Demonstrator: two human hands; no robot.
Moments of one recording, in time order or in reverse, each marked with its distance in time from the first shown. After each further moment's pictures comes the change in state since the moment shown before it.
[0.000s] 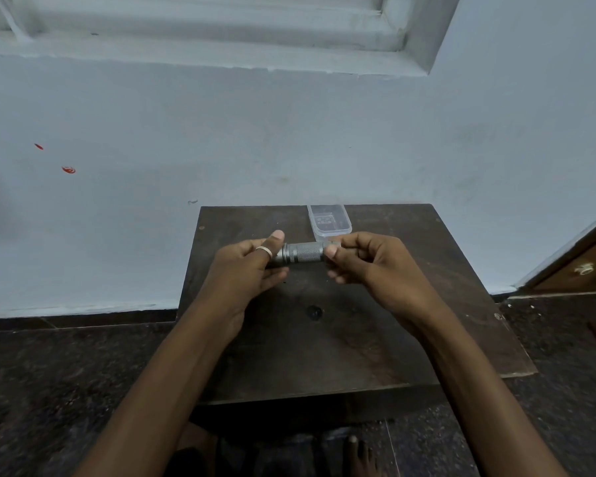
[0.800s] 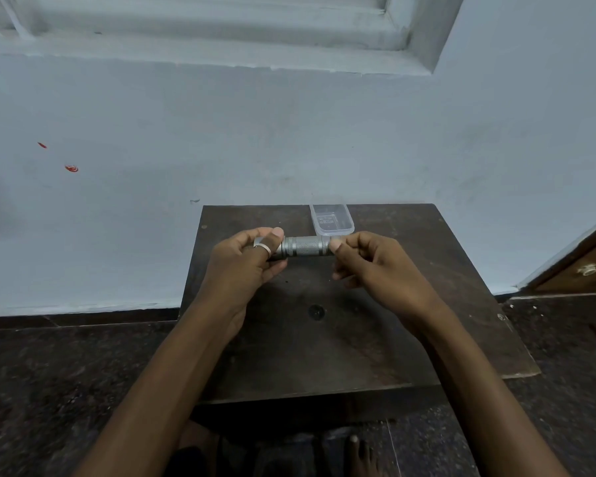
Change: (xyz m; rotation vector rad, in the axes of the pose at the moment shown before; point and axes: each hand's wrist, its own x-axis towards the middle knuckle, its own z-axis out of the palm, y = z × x) left_hand 0.002 -0.001 -0.005 -0.067 0.003 0.110; right_hand 0.001 0.003 0.001 -0.186 0.040 0.013
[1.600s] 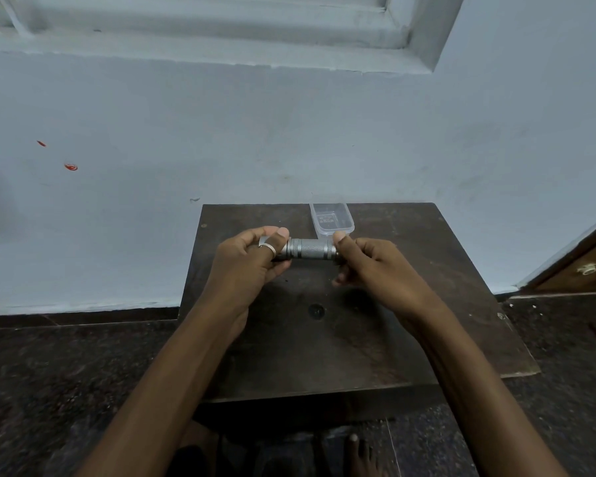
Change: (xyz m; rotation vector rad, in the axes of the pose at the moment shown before) left_hand -0.004 0.001 0.004 0.038 -0.015 0.018; right_hand 0.001 -0.001 0.003 -0.027 0.000 0.087
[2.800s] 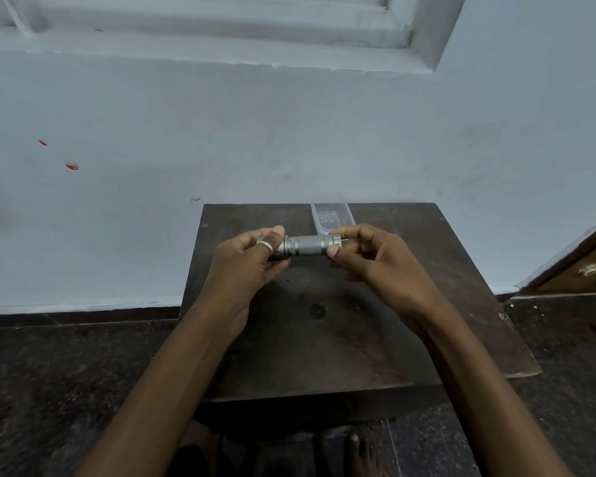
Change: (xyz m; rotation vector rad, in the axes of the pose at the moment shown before) left_hand 0.004 0.000 -0.003 -0.037 0.018 -0.063; right_hand -0.003 -0.009 -0.003 0.093 -0.015 -0.064
